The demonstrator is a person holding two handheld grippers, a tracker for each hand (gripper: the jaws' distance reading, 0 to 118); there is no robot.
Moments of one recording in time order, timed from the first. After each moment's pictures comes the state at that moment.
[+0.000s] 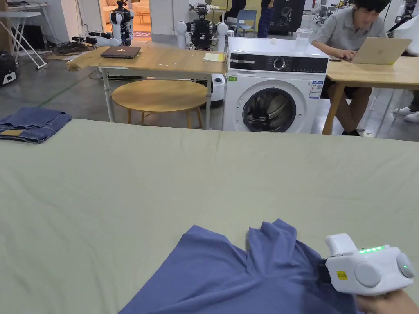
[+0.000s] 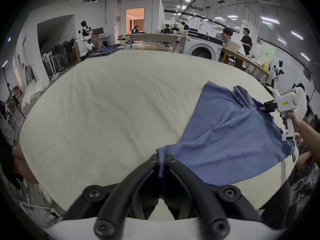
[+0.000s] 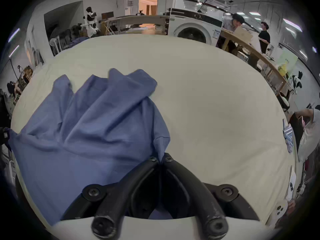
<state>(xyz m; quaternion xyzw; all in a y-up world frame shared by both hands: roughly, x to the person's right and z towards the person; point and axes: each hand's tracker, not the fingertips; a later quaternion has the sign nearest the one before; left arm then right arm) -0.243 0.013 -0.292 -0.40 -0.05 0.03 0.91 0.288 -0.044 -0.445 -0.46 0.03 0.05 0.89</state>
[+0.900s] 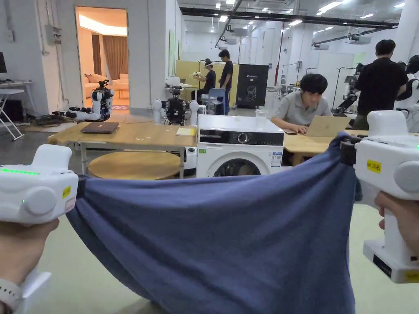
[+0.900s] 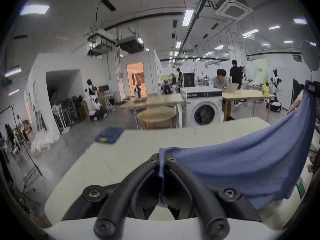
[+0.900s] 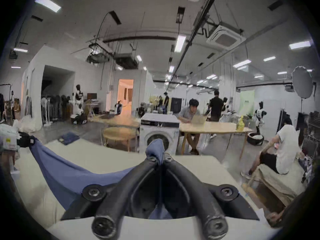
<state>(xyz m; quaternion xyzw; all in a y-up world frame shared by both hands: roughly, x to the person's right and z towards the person) -0.201 0.279 -0.462 -0.15 -0.02 -0.06 0.99 0.304 0.337 -0.369 -0.05 -0.09 0.04 0.99</state>
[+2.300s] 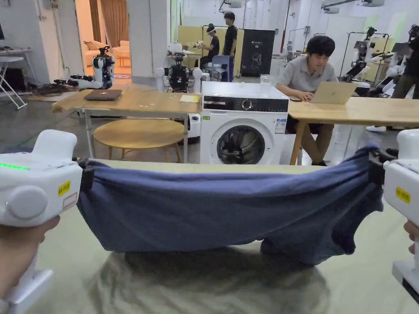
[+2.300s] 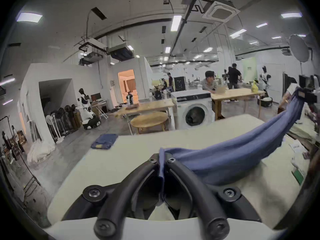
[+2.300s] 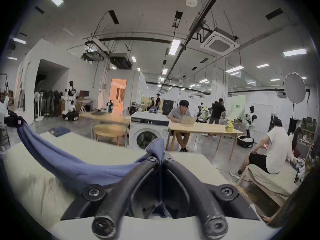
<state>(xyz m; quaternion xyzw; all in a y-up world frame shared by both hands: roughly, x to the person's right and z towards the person) -0.201 0.214 -0.350 -0.17 -0.10 -0.07 0.98 0.314 0.227 -0.267 -0.09 -0.11 0.07 0.99</state>
